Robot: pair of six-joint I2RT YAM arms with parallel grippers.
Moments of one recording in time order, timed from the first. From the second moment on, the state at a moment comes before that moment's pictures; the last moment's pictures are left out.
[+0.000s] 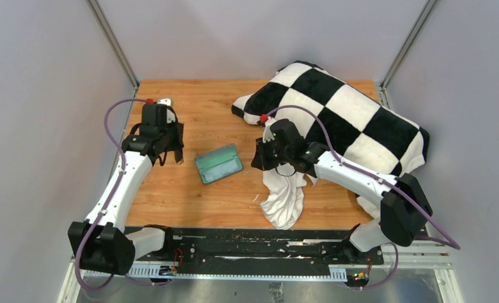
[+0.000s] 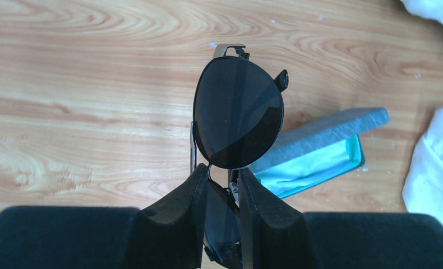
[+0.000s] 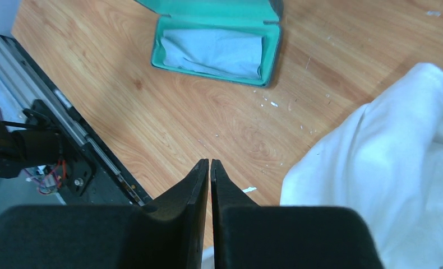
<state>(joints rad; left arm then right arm) -0.08 1.16 1.04 -0.64 -0.05 -0.25 0.79 1.47 1.05 -0.25 -0.23 0.38</state>
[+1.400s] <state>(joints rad) -0.73 1.46 1.03 -0.55 -0.26 0.29 0.64 1.05 0.94 -0.30 -0.10 0.39</state>
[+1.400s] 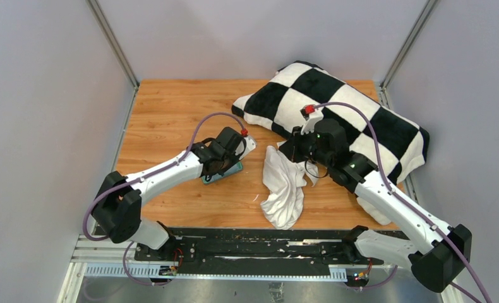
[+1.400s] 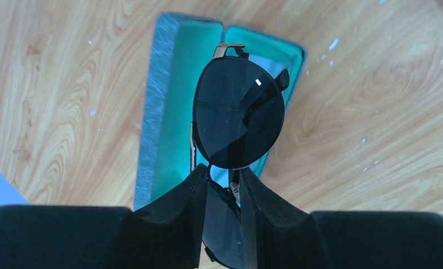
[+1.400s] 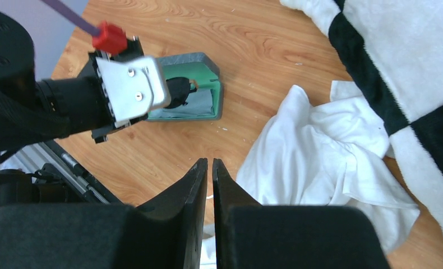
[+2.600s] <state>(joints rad) -0.75 1.62 0.88 -0.33 -0.41 0.40 0.62 1.01 0.89 -0.31 -0.08 0.37</state>
